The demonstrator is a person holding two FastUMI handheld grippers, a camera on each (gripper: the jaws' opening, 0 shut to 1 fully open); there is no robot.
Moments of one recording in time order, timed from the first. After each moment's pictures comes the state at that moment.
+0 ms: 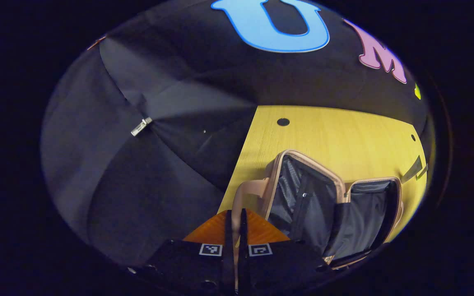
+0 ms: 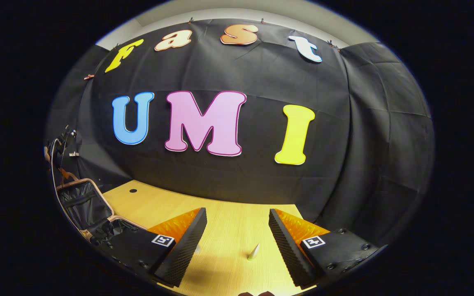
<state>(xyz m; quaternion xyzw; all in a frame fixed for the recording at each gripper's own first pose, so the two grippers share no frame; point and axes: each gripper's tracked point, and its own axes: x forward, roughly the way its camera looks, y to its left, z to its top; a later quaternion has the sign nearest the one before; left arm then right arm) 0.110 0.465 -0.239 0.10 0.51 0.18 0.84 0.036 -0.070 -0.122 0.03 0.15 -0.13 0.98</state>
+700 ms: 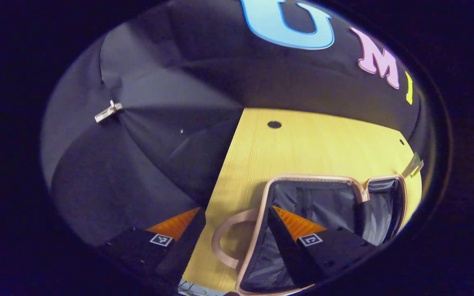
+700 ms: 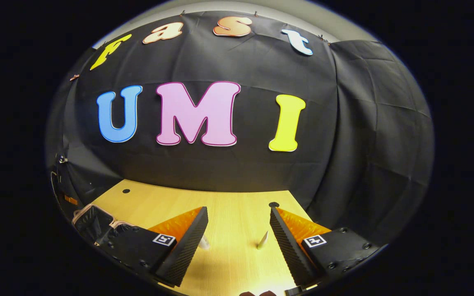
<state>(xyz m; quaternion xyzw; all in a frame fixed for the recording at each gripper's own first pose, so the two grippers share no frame) 0.156 0.482 -0.268 0.07 0.39 0.07 0.91 0.037 -0.031 -0.116 0.04 0.17 -0.18 0.97</state>
